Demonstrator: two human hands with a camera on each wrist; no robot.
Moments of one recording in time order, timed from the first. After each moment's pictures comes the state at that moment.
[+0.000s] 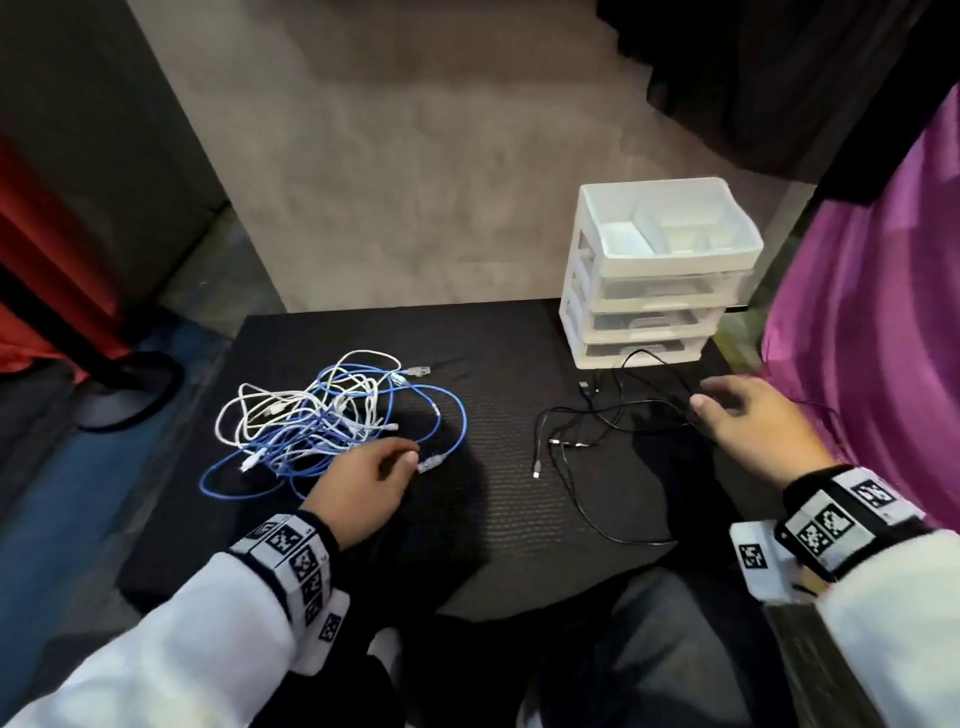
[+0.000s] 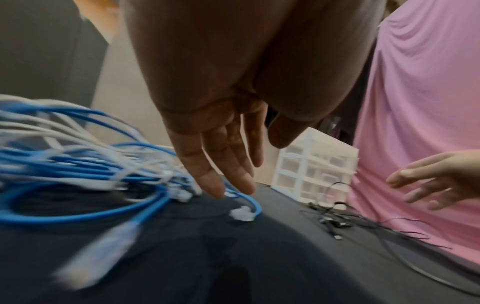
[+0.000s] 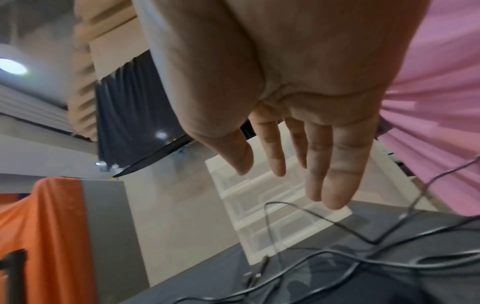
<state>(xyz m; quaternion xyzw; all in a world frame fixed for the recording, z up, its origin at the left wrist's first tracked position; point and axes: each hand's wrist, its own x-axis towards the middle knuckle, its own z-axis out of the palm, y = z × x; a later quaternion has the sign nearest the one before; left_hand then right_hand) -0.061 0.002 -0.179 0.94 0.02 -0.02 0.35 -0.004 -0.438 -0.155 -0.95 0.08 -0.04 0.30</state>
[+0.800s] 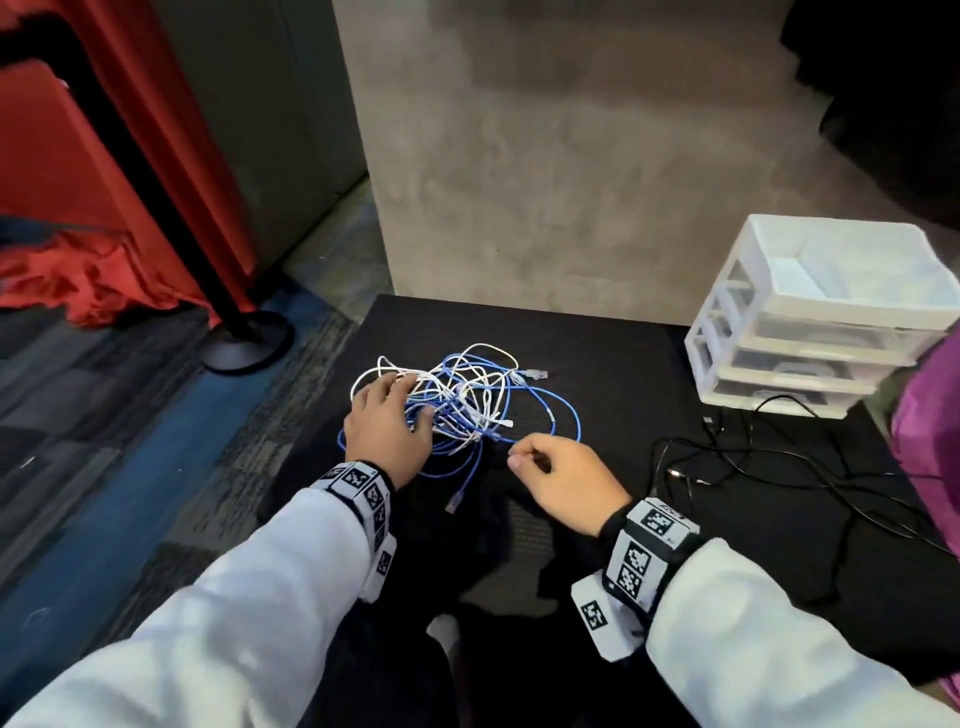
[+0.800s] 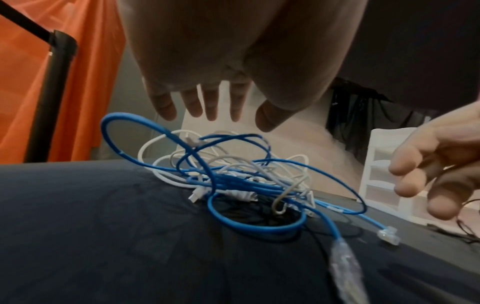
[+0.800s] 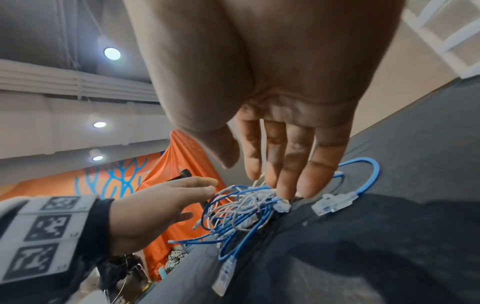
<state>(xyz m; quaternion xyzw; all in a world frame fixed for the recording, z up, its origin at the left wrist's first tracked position) -0.051 0.107 -0.191 0.94 0.18 0.14 0.23 -0.031 -0.142 -0.184 -0.89 -0.20 0.13 0.39</state>
